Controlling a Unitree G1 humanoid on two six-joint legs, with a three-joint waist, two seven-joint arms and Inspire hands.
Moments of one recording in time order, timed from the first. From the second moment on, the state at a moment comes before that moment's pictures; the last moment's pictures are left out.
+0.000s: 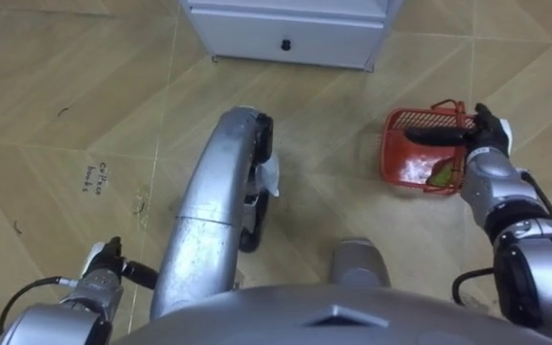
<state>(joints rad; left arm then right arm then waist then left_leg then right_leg) -0.07 0.30 -0.21 1.44 0.03 -0.07 0.14 -0.33 -0.36 0.03 1.17 0.28 0.01 -0.21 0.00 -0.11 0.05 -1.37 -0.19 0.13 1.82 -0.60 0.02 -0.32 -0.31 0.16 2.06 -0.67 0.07</state>
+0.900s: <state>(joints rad) -0.07 0.29 -0.28 1.45 0.03 -0.03 0.09 -0.33 -0.41 0.06 1.30 0.39 0.02 -0.10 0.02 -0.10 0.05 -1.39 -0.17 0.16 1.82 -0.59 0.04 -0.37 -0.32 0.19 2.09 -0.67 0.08</state>
